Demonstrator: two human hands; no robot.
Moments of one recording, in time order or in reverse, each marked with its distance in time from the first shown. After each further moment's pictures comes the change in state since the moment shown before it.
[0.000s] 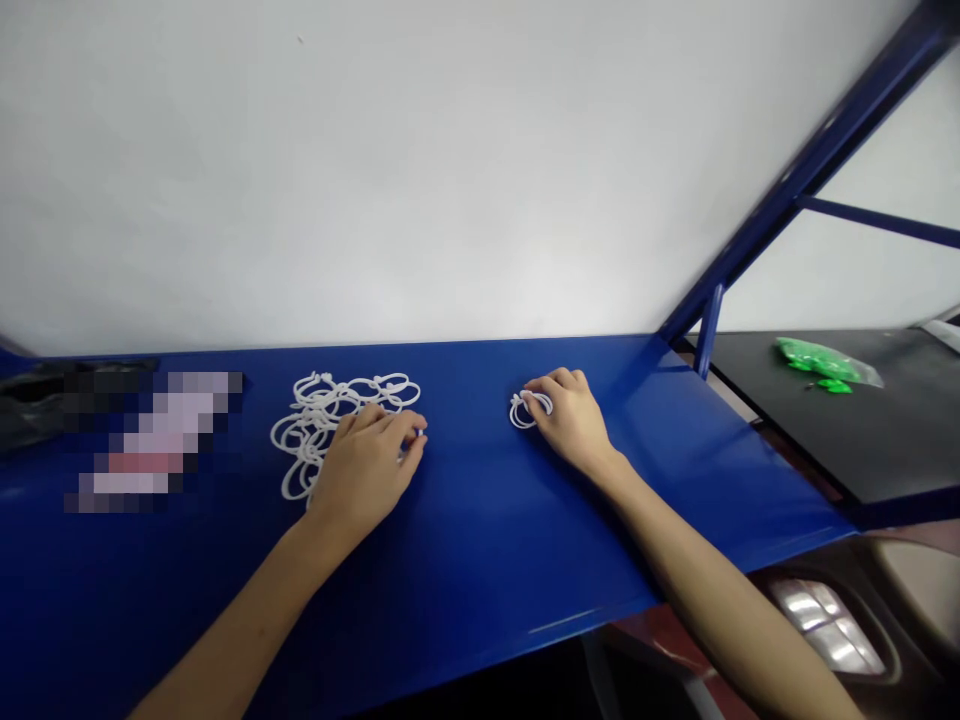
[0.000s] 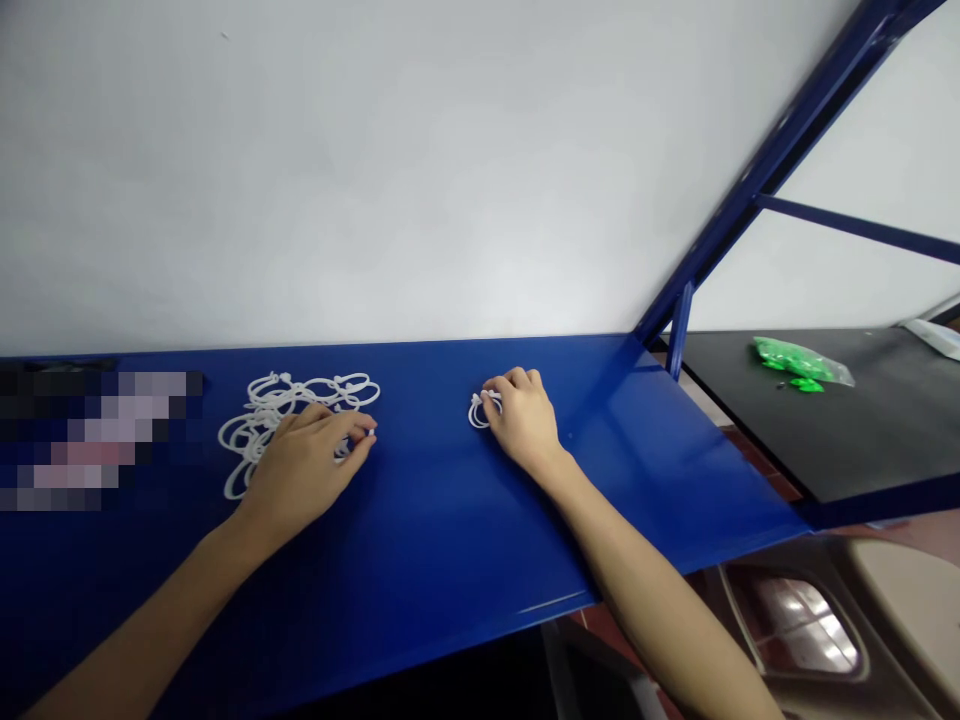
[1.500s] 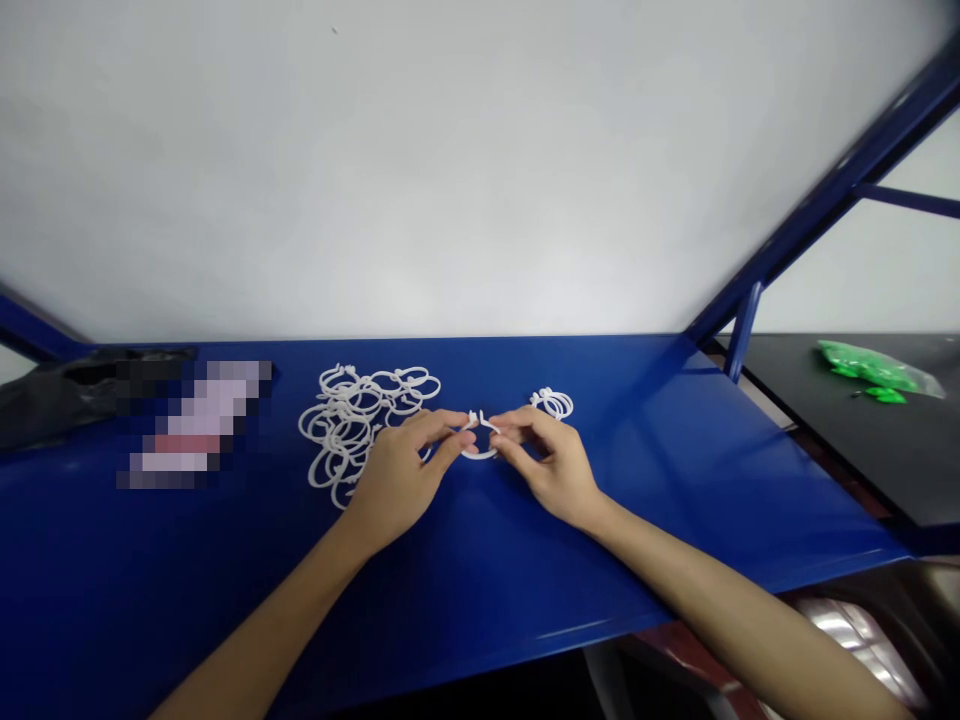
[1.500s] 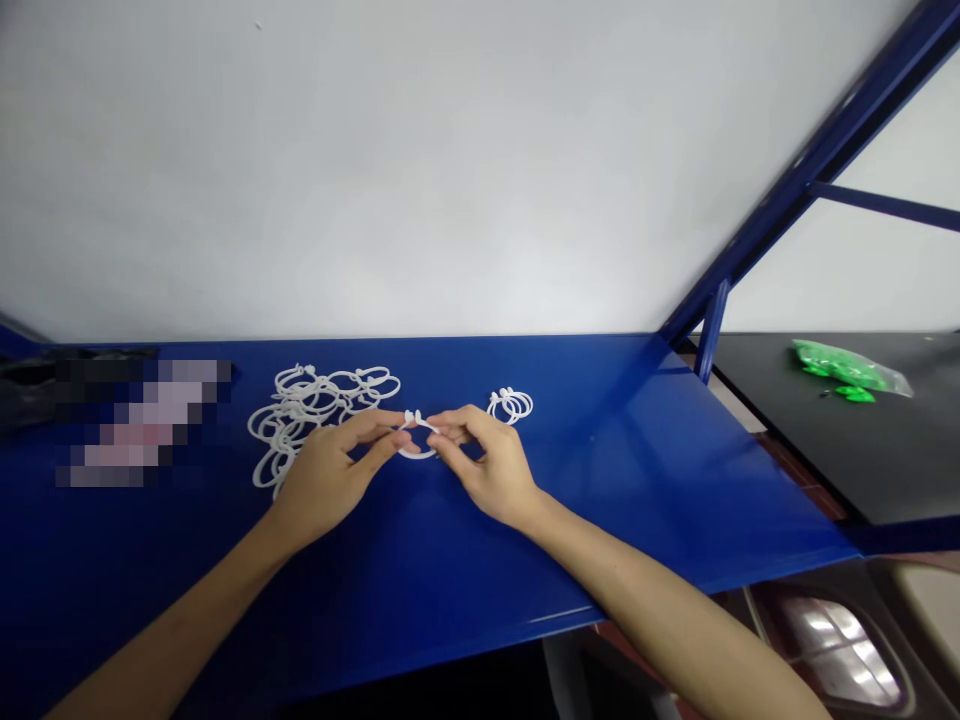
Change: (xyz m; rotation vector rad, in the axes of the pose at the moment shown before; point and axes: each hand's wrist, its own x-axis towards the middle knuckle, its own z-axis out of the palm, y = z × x) left_hand 0.000 0.027 -0.014 -0.554 -0.011 -0.155; right_hand -0.029 -0.068 0.006 0.949 -0.018 -0.061
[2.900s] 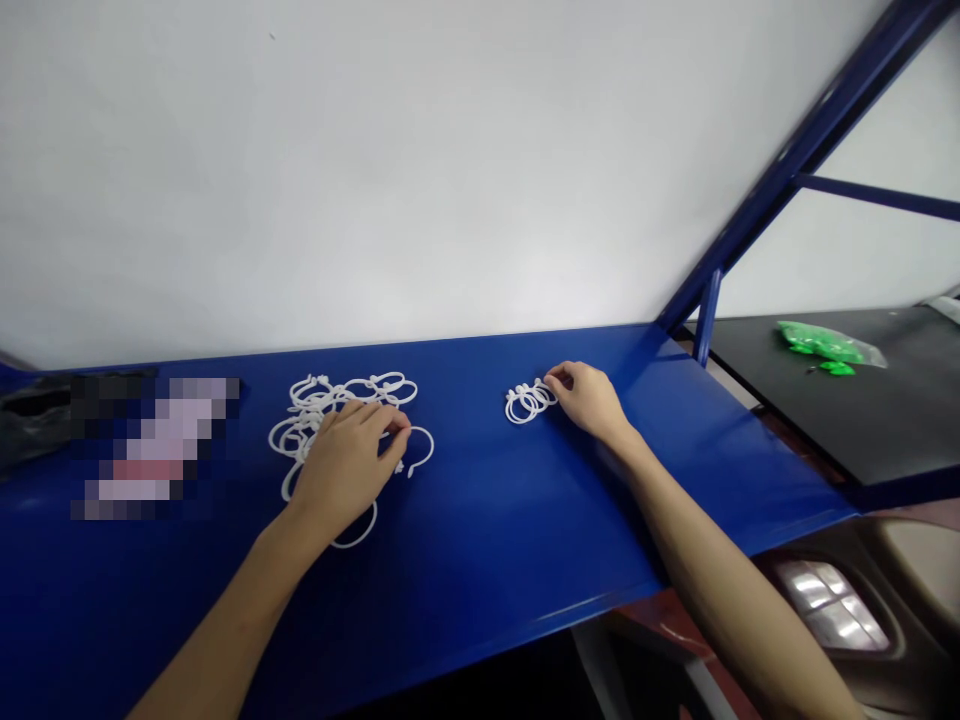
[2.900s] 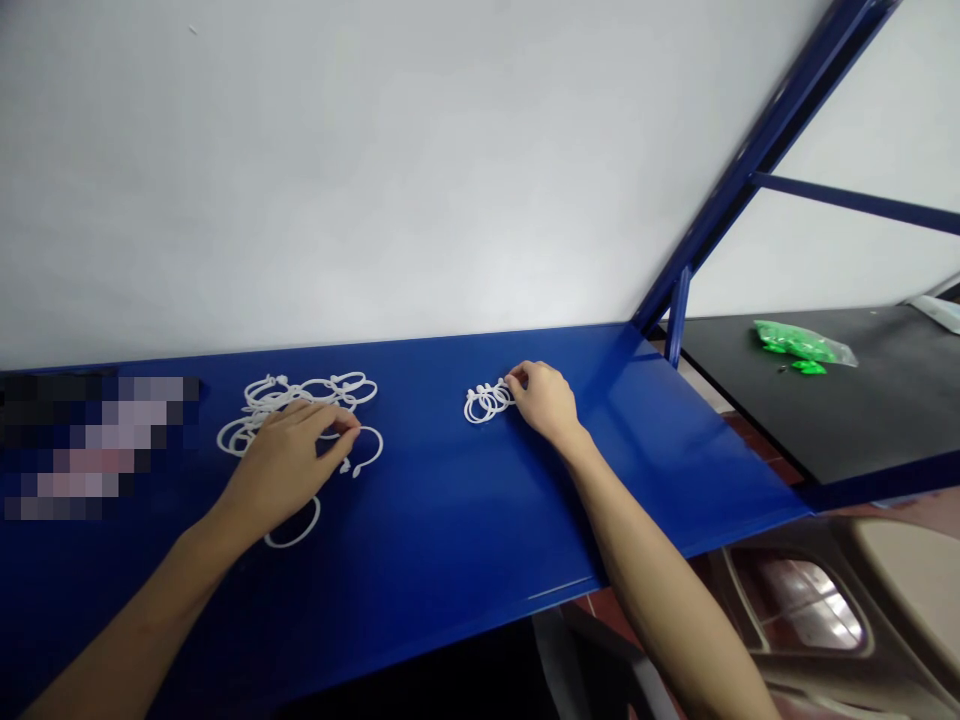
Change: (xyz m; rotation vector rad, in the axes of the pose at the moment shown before) left_hand 0.013 -0.033 -0.019 0.566 -0.048 0.109; right_hand 0.036 0.055 -0.094 -0.872 0.042 0.400
